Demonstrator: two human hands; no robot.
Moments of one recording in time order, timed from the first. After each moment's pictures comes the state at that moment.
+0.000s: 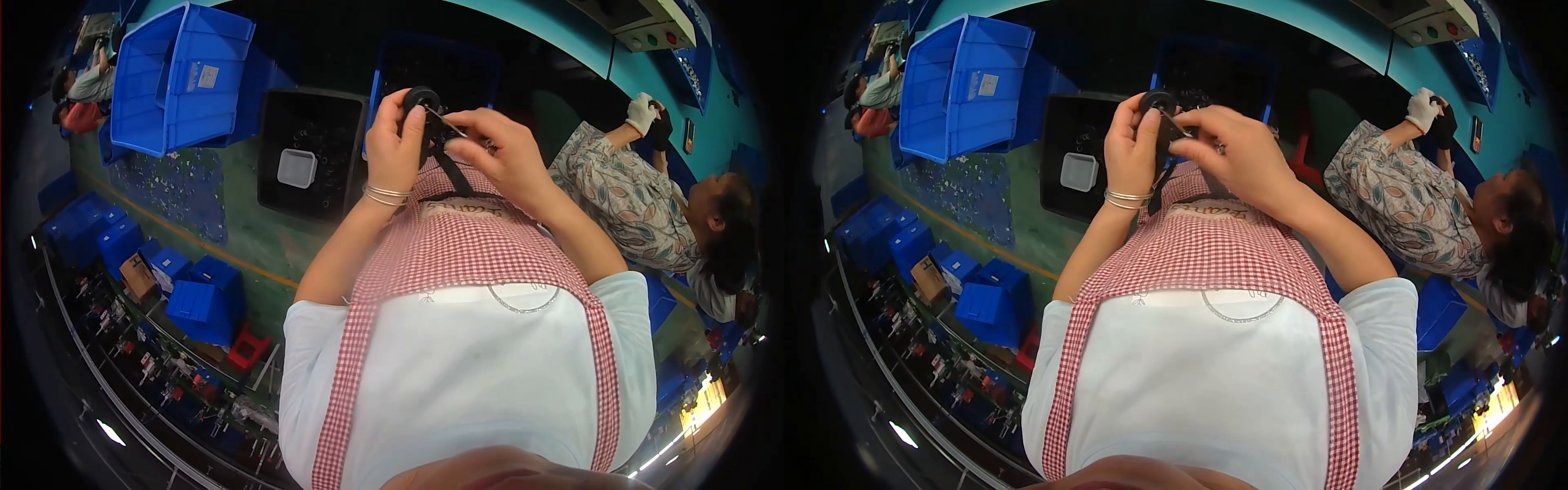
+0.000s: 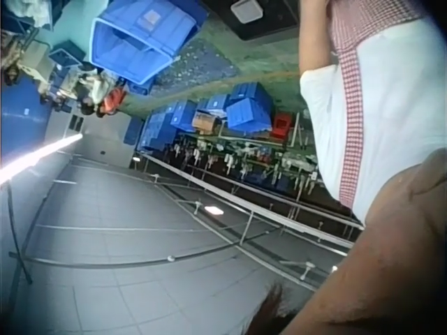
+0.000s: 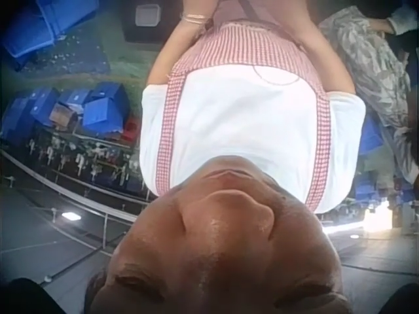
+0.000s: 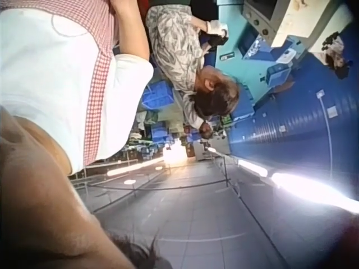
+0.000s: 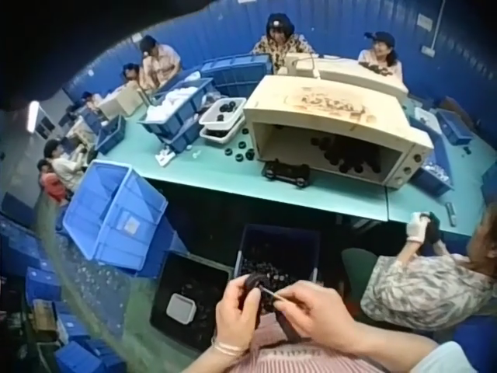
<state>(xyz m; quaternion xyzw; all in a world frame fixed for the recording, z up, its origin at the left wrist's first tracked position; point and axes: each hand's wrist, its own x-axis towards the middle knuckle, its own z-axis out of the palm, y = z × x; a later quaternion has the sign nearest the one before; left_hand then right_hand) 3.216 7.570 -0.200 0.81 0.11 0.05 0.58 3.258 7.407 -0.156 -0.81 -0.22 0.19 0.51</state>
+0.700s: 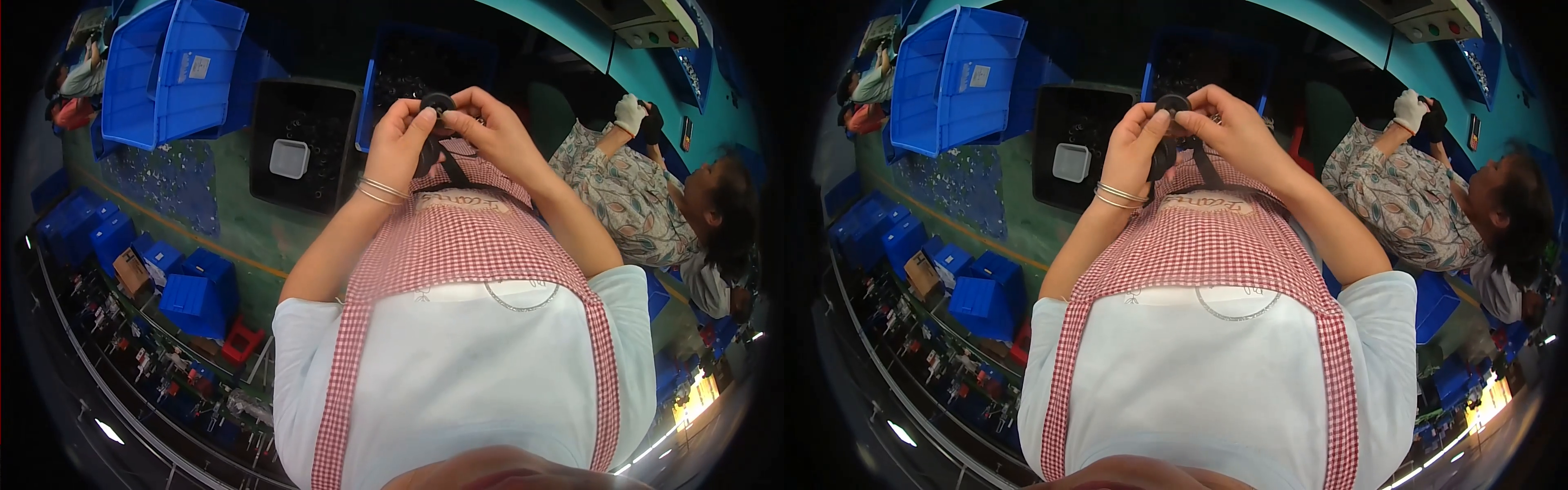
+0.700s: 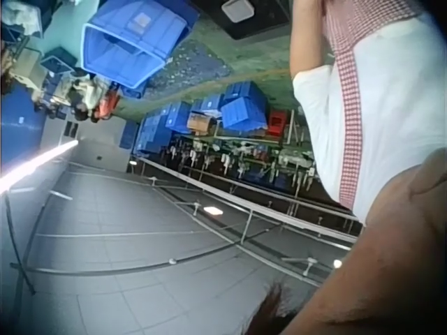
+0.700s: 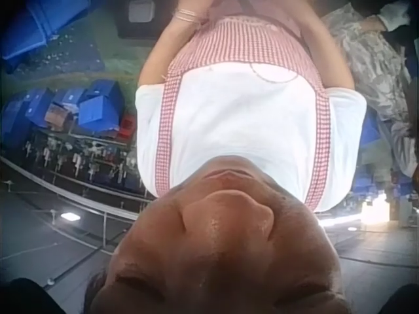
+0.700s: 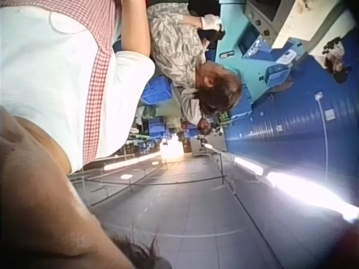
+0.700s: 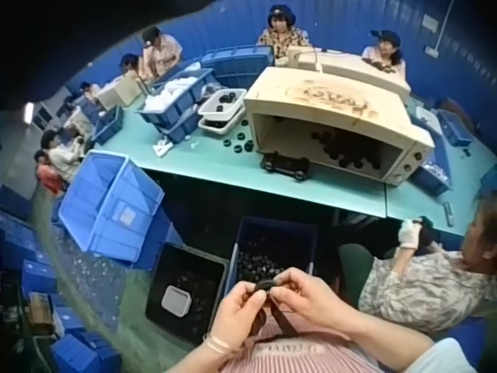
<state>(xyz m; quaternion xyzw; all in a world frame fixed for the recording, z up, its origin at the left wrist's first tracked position) 3.229 7.562 -0.195 0.54 0.26 -0.17 0.78 3.282 7.408 -0.199 -0.72 -0.09 0.33 0.60</state>
